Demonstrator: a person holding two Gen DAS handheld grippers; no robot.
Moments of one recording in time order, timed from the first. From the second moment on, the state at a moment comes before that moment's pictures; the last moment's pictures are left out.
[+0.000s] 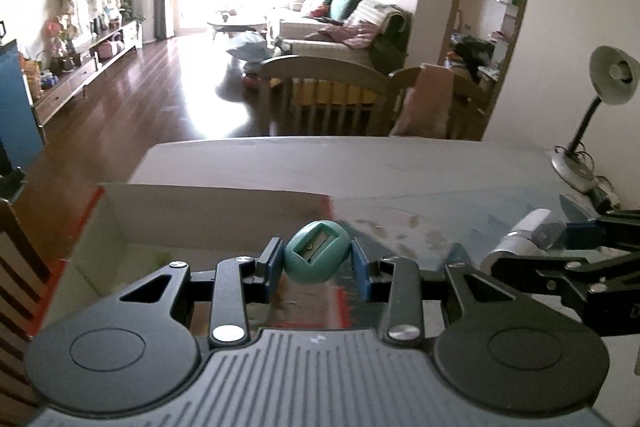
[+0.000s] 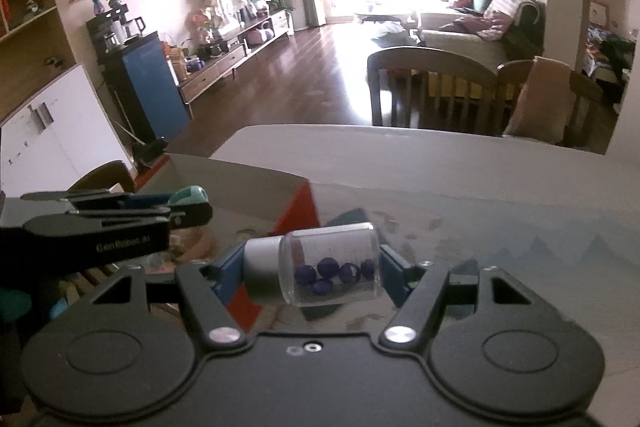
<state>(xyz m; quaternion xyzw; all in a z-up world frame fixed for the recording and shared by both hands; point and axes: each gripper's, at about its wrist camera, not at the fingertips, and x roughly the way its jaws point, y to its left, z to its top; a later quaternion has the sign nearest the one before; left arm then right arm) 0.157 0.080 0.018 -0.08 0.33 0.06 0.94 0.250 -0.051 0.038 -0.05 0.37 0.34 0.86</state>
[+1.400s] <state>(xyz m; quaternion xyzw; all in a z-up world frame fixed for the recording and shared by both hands) 0.231 0.231 -0.098 -0.06 0.43 0.09 0.90 0.268 0.143 -0.060 -0.18 0.41 0.37 0.82</state>
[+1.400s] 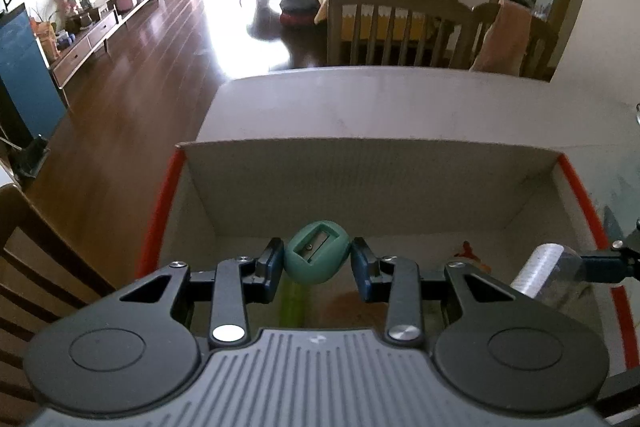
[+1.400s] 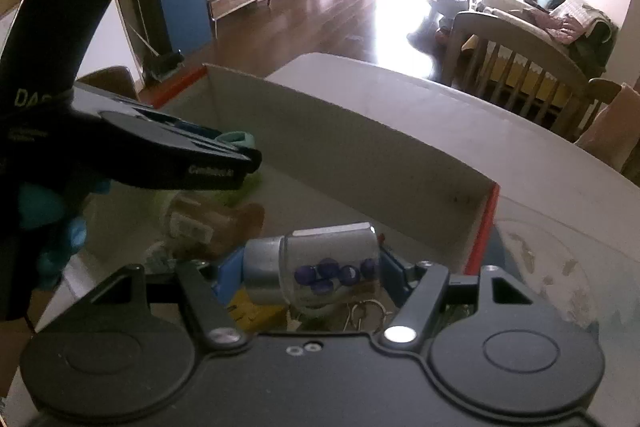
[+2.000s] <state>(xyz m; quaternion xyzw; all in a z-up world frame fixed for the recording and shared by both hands) 0.237 0.239 -0.124 -0.08 0.51 0.07 0.85 0.264 0.157 -0.082 -0.21 0.43 0.37 0.80</state>
